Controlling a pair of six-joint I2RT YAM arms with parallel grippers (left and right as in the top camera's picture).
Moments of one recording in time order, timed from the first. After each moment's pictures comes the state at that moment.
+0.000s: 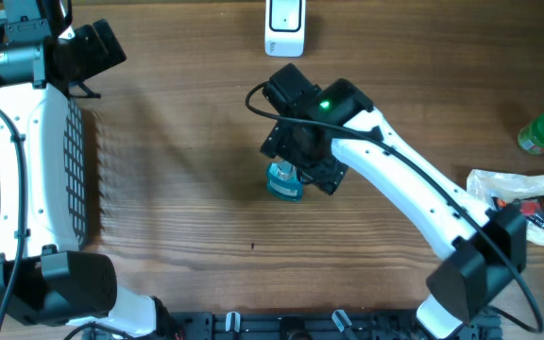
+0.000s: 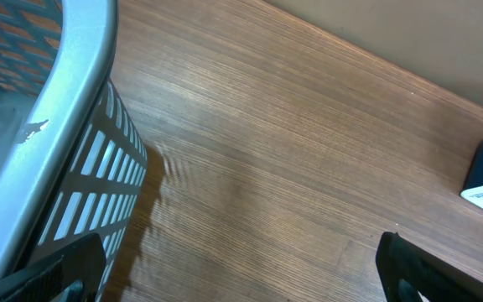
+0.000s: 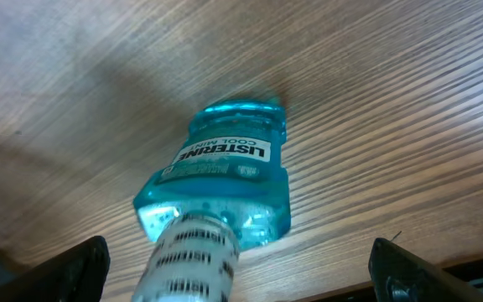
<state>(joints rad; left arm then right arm) 0.15 1.71 1.81 -1.01 -0.10 -0.28 0.68 1.82 1.66 -1.30 -0.08 1.22</state>
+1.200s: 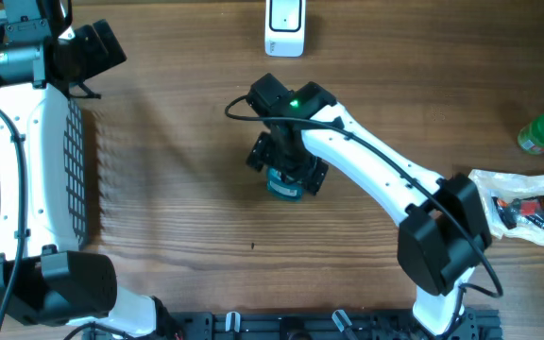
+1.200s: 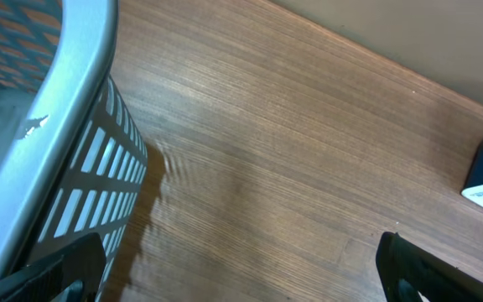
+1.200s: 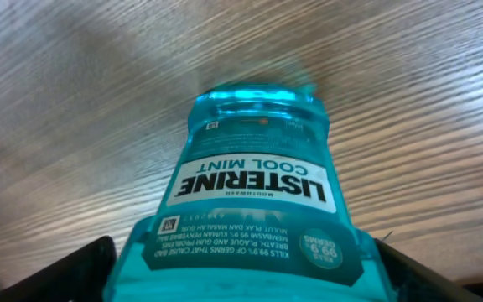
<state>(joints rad) 0.15 1.71 1.81 -1.02 -0.10 -0.28 0.70 1.98 1.66 -1.23 -0.17 1.12</state>
